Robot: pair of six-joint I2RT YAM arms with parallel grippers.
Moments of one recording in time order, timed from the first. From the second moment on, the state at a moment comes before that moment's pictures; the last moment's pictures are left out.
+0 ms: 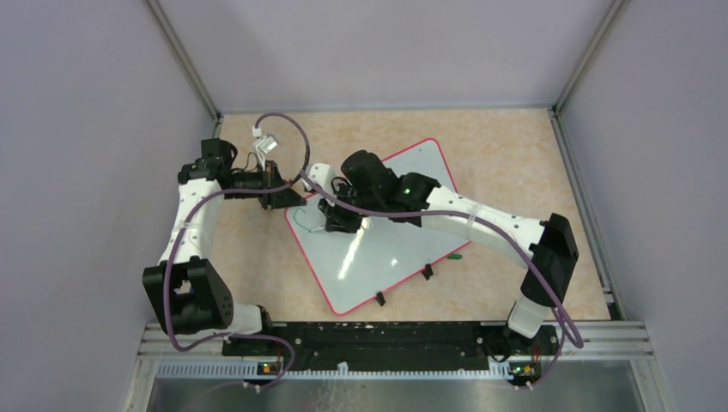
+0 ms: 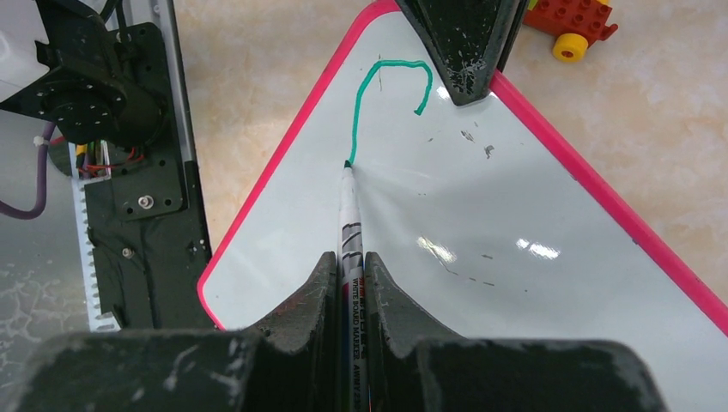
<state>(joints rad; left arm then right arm) 0.15 1.40 1.23 -1.02 1.19 0.48 1.04 1.71 1.60 -0.53 -0.30 -0.18</state>
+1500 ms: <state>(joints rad) 0.15 1.40 1.23 -1.02 1.19 0.47 1.02 1.72 1.66 -0.54 -0.31 -0.17</state>
